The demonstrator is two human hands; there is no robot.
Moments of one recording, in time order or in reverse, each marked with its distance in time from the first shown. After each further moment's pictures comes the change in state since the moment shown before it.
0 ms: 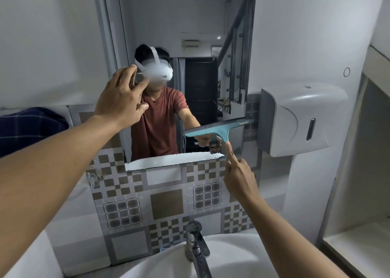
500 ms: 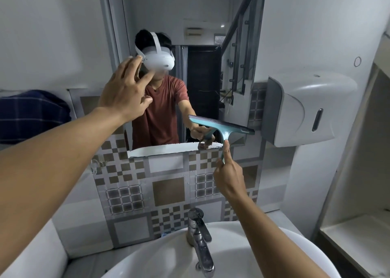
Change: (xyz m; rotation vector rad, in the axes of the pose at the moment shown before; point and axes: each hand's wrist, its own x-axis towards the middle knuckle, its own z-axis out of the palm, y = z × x) left_hand -0.013 0.002 0.014 0.008 -0.025 0.026; right_hand -0.025 -0.027 0.025 0.297 -0.113 0.146
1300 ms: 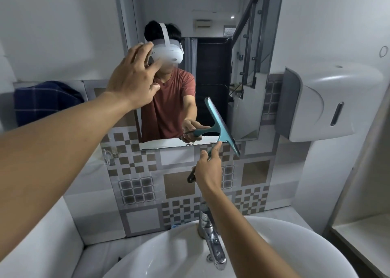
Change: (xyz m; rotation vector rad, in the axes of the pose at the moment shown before) left_hand 0.005 -0.014 -0.008 0.035 -0.015 0.038; right_hand -0.025 -0.064 0.062 0.530 -0.008 0.217
